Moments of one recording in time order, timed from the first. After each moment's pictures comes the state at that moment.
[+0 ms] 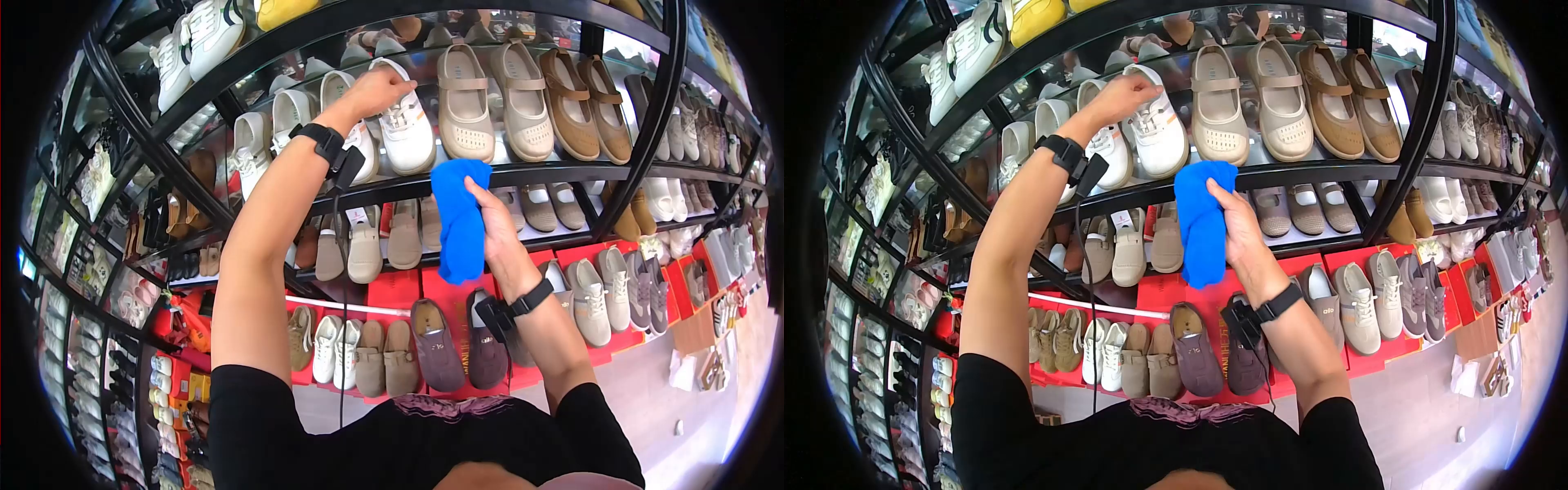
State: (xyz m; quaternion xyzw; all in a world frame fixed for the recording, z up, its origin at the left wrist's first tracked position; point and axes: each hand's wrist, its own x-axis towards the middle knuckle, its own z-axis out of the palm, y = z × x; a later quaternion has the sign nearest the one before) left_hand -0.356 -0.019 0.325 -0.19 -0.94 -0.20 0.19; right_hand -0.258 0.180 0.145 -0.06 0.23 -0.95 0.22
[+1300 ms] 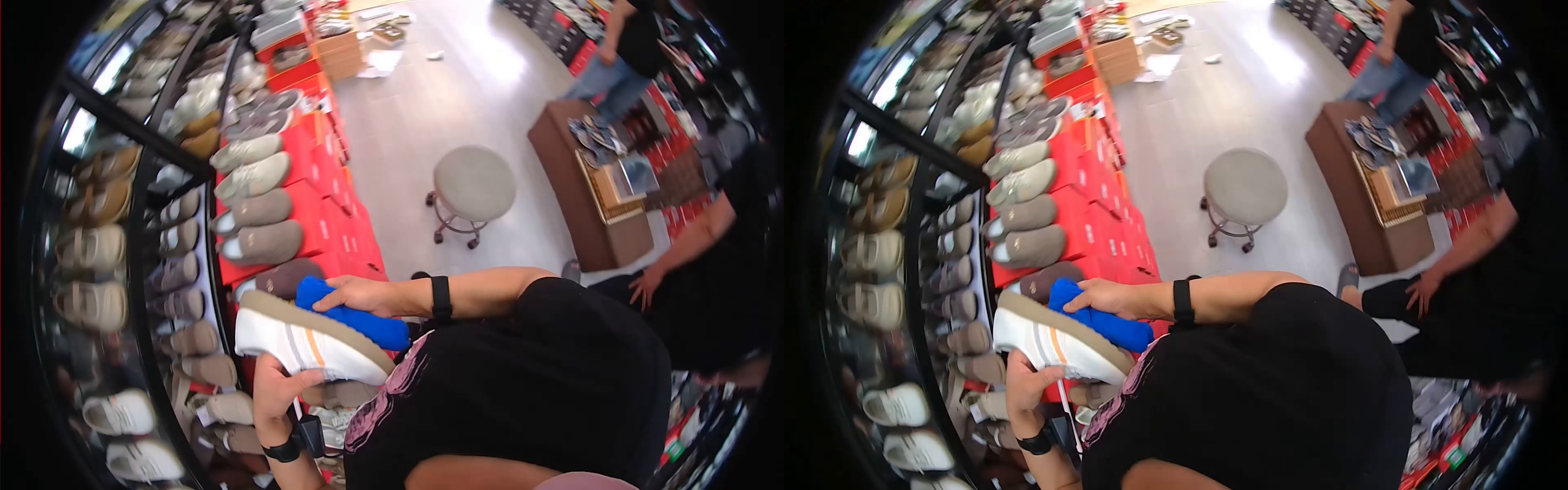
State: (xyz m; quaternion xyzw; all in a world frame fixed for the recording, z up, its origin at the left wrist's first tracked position) left_hand -0.060 0.011 0.145 -0.41 -0.57 -0.39 -0.59; right_hand 0.090 0.150 0.039 0.23 0.28 -0.93 -0.08
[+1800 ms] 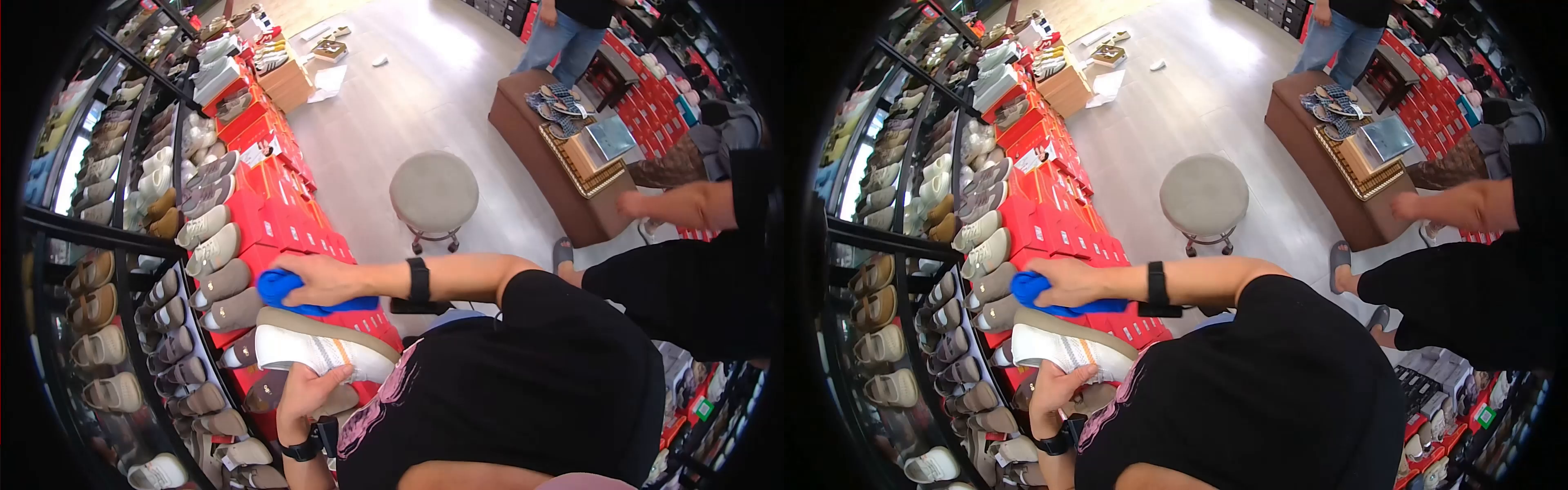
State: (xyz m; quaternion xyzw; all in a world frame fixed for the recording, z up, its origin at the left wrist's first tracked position) left_hand 0.052 0.103 0.124 -0.46 -0.56 -0.24 -0.64; right_hand 0.184 0.252 0.076 0.21 0.71 -0.59 -0.32
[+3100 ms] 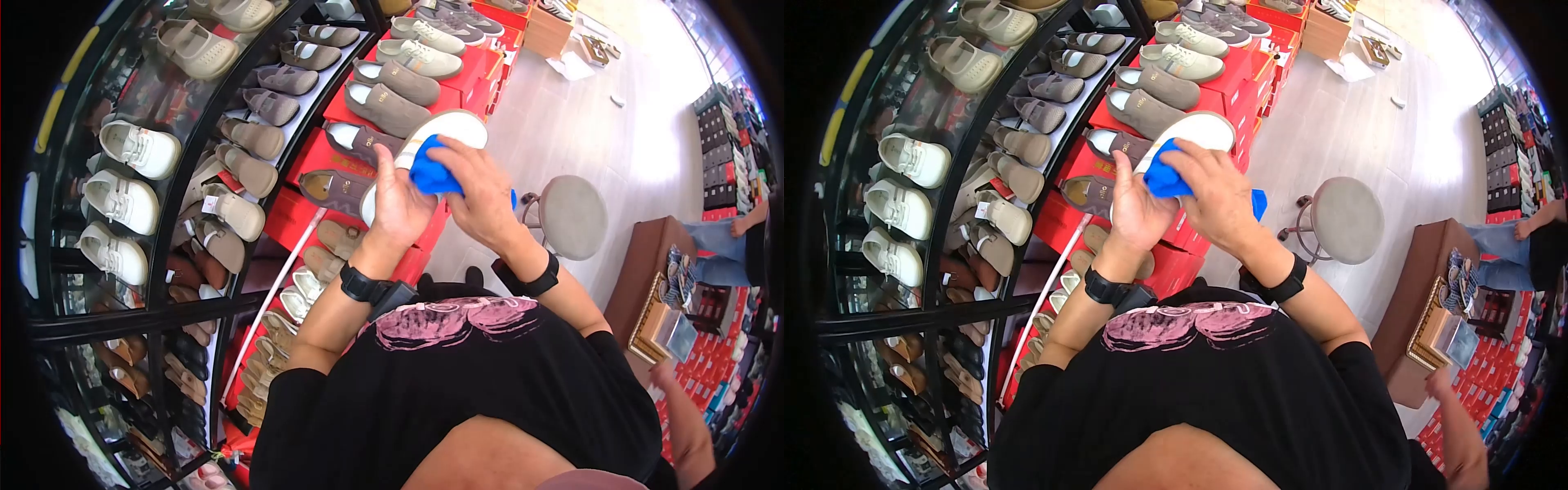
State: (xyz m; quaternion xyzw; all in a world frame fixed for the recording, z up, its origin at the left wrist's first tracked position) left_hand 0.014 0.087 0.078 -0.06 -0.25 -0.80 -0.55; right_hand 0.126 0.173 0.091 0.13 0.88 -0.25 -0.38
